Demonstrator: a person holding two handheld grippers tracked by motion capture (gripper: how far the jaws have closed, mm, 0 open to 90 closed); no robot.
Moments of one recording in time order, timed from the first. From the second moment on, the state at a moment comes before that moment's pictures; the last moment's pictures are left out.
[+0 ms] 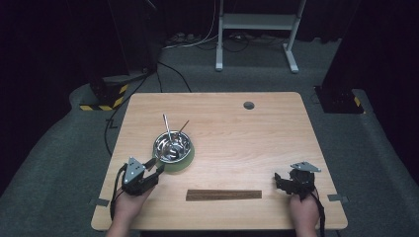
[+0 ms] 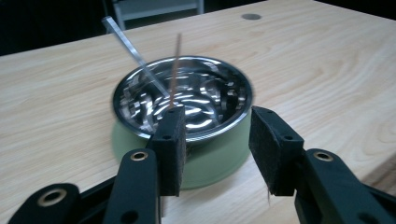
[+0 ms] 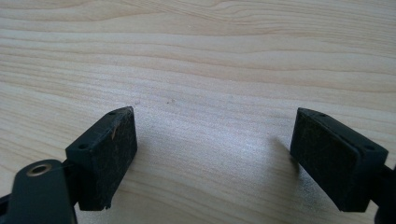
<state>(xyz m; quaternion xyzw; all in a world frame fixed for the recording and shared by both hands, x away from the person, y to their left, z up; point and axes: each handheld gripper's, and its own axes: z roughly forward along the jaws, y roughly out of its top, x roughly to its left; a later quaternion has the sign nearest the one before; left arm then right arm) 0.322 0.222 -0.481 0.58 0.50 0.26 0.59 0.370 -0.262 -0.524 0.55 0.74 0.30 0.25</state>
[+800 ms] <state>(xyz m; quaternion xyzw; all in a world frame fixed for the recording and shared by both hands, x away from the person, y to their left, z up) 0.314 0.147 -0.511 0.65 0.46 0.16 0.58 0.370 -0.262 -0.524 0.54 0.74 0.31 0.24</state>
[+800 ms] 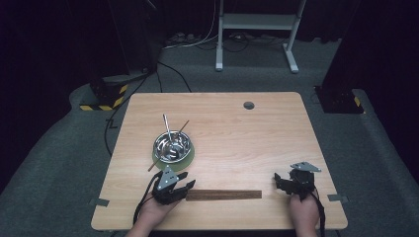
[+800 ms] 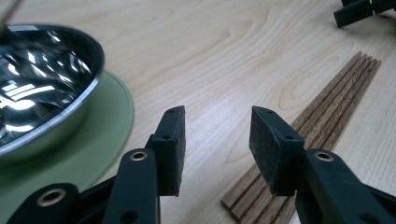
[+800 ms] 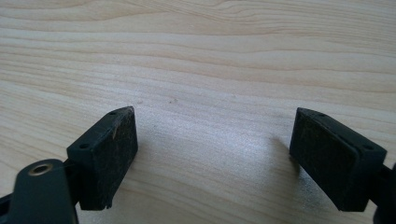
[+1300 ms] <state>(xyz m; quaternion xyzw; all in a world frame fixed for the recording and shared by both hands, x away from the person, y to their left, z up) 0.315 0.143 -0.527 0.66 0.47 0.12 0.57 0.370 -0.261 -0.524 0.54 0.75 0.31 0.23</state>
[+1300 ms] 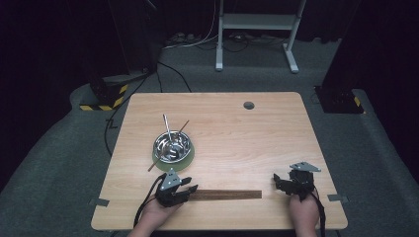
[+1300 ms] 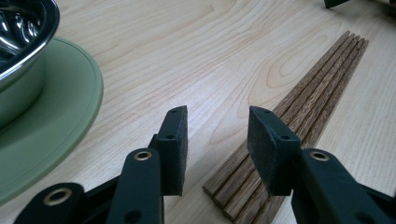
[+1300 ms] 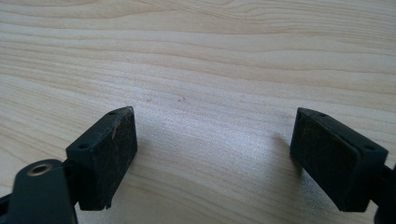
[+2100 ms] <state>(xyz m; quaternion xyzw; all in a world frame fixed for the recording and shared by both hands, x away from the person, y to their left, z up) 0.321 0.136 -0.533 0.67 0.50 0.15 0.53 0.370 -0.261 -0.524 0.54 0.75 0.31 0.23</state>
